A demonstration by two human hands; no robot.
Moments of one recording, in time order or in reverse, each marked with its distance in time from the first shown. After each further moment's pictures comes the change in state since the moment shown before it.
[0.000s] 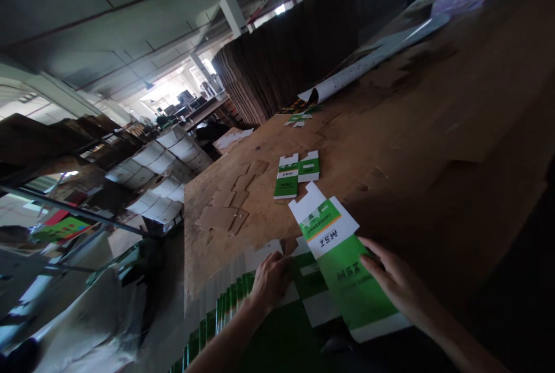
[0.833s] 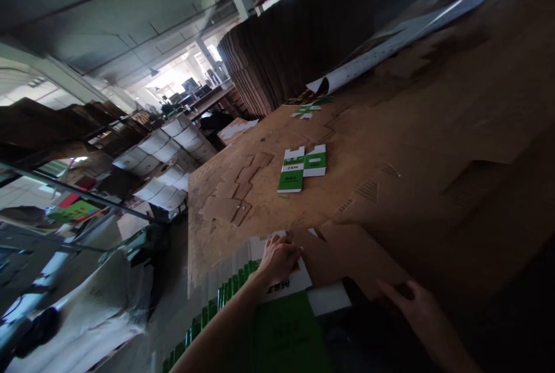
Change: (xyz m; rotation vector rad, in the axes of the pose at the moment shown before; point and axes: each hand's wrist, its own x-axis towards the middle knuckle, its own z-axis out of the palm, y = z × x) left_hand 0.028 -0.001 0.002 -0.027 0.026 -0.026; right_hand -0.038 0.067 0.026 -0.063 -0.016 0.161
